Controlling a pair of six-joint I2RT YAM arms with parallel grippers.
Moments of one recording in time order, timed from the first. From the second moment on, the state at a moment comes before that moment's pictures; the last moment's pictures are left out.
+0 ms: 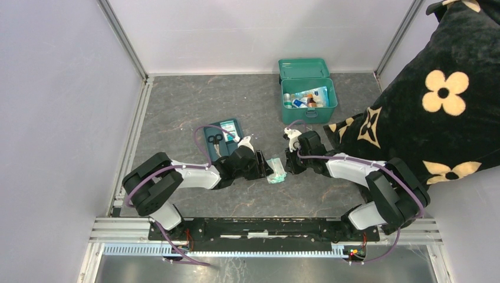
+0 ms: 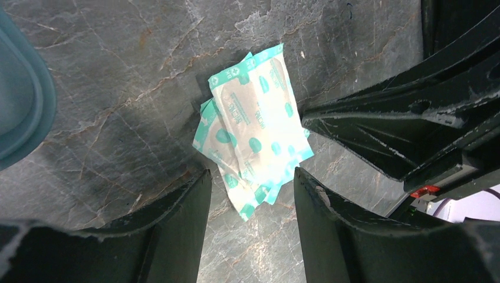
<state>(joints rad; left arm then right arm) -0.91 1.60 0.61 0.32 -0.02 -0.95 0.55 1.45 0.59 -0.01 -0.28 0.14</state>
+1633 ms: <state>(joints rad) -0.91 1.59 0.66 0.16 -0.08 -0.89 0.56 1.19 0.50 -0.01 -0.16 0.18</state>
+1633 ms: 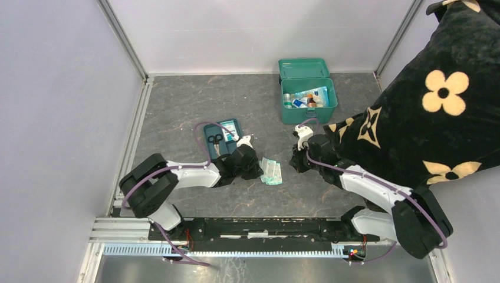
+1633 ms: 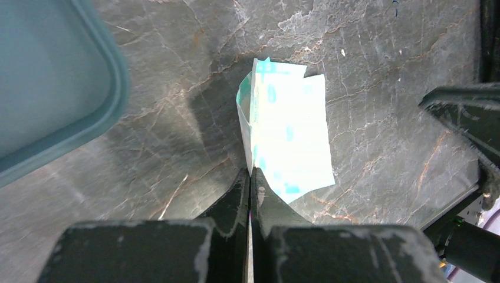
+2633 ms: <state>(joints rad) -0.59 1.24 0.67 -0.12 -0.16 -0.78 0.56 1.14 0.49 -0.01 -0.08 0.18</state>
